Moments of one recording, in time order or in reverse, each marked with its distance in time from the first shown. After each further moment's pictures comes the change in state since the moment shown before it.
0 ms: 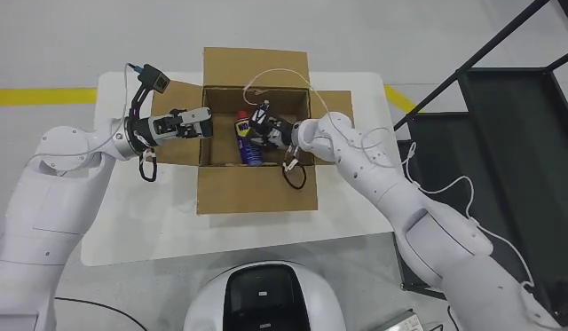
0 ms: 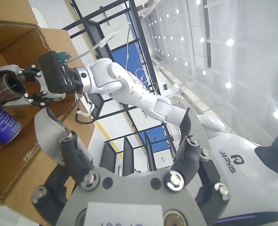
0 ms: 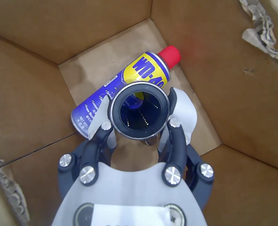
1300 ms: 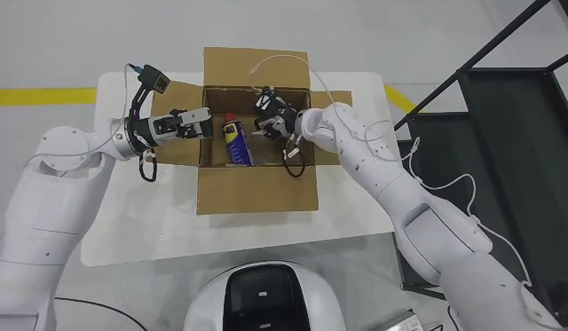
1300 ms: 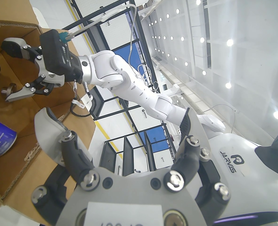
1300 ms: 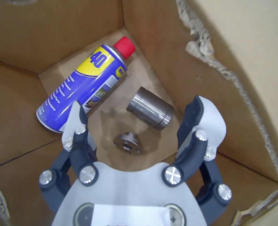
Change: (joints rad) left arm 0.000 0.000 0.000 0.000 0.000 0.000 0.000; right arm 0.011 0.001 0.099 -0.011 -0.044 0.014 -0.019
